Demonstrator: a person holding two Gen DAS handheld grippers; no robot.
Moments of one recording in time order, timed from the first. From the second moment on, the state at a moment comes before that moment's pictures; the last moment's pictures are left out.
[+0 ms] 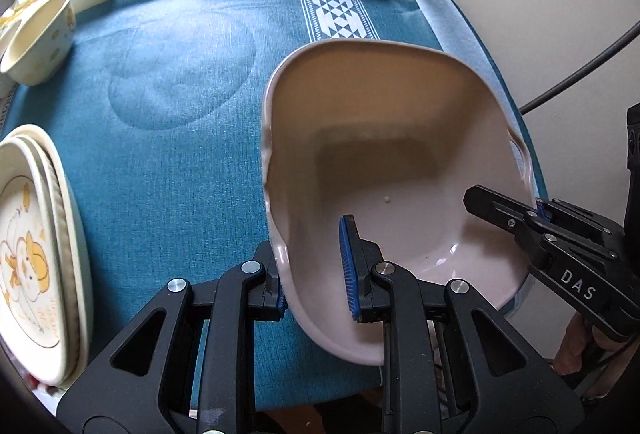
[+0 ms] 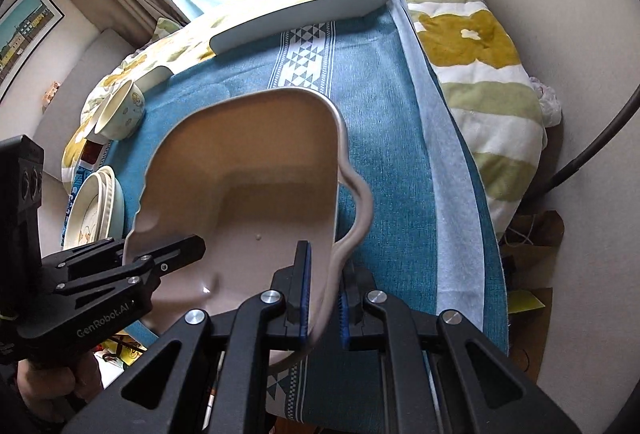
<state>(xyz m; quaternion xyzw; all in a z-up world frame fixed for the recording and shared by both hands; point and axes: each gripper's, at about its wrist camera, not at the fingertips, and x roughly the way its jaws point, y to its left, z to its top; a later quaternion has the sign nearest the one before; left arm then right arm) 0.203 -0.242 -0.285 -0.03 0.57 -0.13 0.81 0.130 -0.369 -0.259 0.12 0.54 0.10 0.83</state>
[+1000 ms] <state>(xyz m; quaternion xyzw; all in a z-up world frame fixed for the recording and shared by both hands) 0.178 -0.208 -0.239 -0.03 0.53 -0.11 0.84 0.105 -0.377 -0.216 0.16 0.50 0.07 0.85</state>
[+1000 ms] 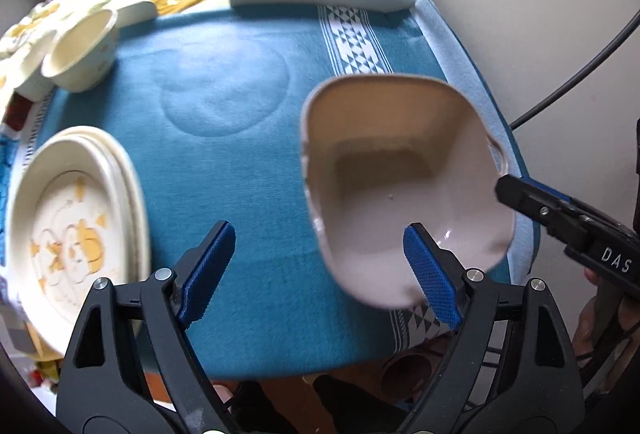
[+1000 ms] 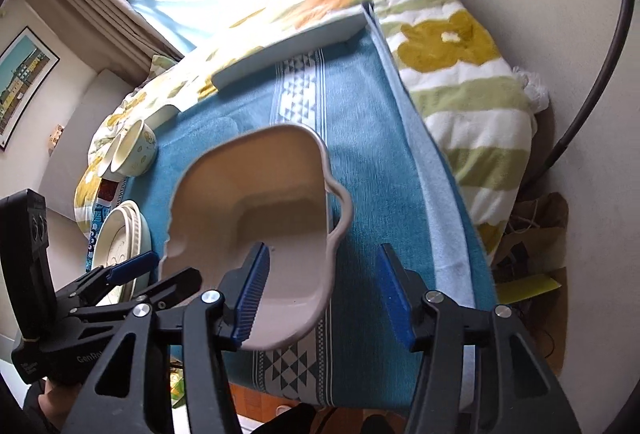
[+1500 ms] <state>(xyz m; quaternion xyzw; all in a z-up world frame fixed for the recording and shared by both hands) 0.123 -0.078 -0.090 -0.08 0.37 0.03 0.93 0.120 -0.272 -0.100 0.11 0.36 0.22 0.90</state>
